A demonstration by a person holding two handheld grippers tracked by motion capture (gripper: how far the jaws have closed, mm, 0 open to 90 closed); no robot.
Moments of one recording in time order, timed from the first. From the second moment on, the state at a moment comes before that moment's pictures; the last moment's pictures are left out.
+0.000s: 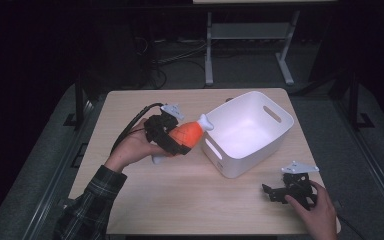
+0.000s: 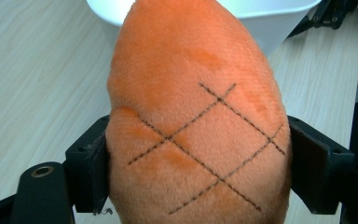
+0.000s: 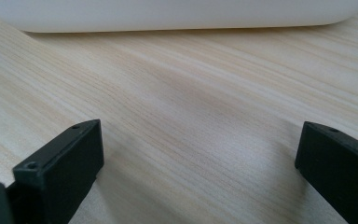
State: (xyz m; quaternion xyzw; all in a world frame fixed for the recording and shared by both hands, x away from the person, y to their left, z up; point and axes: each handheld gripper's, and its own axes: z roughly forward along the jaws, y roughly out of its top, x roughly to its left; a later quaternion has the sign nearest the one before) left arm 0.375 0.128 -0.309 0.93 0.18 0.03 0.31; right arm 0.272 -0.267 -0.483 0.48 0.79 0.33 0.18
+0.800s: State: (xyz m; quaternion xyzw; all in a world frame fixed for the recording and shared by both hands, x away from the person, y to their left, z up) left arm 0.405 0.090 -0.294 0.93 0.17 0.04 0.31; right arm 0.272 -0.267 -0.483 0.48 0.79 0.33 0.18
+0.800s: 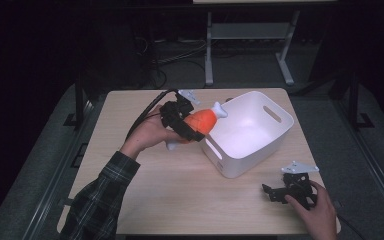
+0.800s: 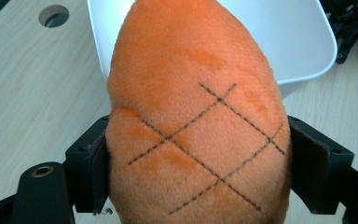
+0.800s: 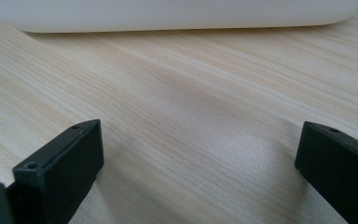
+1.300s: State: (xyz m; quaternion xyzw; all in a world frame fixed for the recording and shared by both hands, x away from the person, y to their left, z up) left arm 0.427 0.055 -0.286 0.94 0.16 0.04 0.30; right arm 0.272 -0.267 -0.483 0.48 0.79 0.33 0.18
